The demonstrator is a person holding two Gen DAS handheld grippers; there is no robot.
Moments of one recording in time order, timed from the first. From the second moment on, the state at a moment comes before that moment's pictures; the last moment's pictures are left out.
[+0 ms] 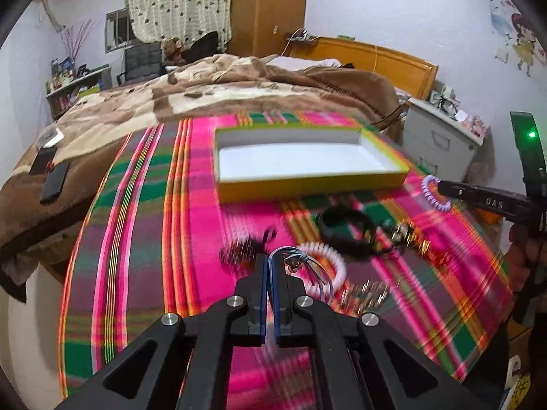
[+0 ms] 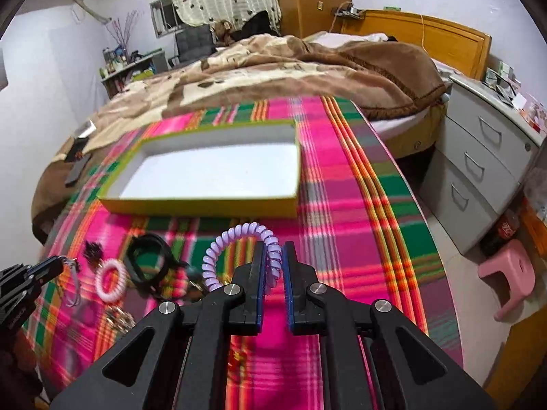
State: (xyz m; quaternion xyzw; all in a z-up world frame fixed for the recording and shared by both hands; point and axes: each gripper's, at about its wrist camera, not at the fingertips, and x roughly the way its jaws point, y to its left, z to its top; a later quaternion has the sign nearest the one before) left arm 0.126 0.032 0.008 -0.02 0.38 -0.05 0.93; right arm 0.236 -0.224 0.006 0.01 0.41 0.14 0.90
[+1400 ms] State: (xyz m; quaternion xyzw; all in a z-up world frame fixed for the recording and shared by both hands) left arm 0.393 0.001 -0.026 0.01 0.44 -0.10 0.89; right arm 0.425 -0.135 -0.040 0.02 0.47 0.18 0.86
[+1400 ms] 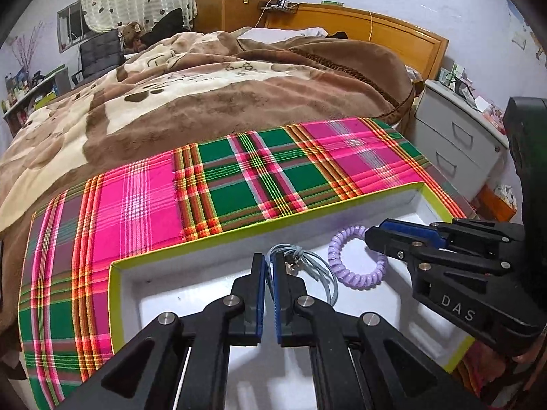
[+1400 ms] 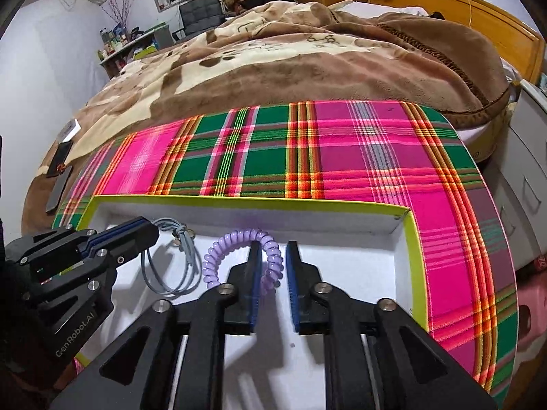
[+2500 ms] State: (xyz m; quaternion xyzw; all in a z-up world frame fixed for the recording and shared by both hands) left arm 0.120 0.024 0.024 -0.03 0.30 -0.08 0.95; right arm 0.168 -0.189 0.015 0.02 0.33 0.21 0.92
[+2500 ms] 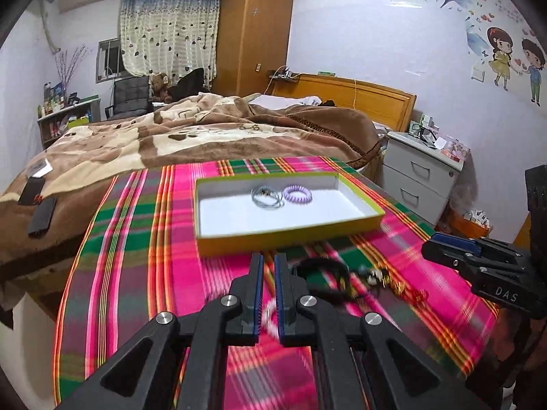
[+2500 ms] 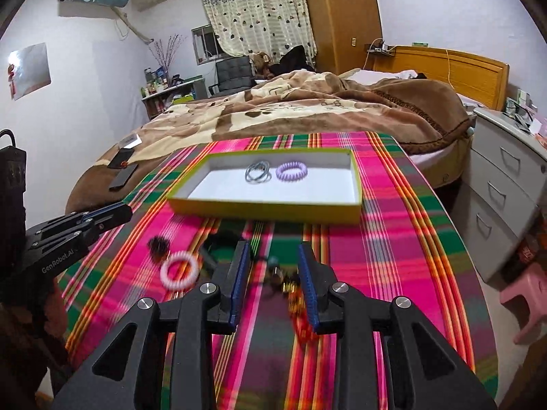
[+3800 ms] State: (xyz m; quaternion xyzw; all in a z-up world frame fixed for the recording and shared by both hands) left arm 0.143 0.041 -0.025 -0.04 0.39 -0.05 0.92; right arm 0.176 -0.193 -0.037 -0.03 0.40 0.19 0.90
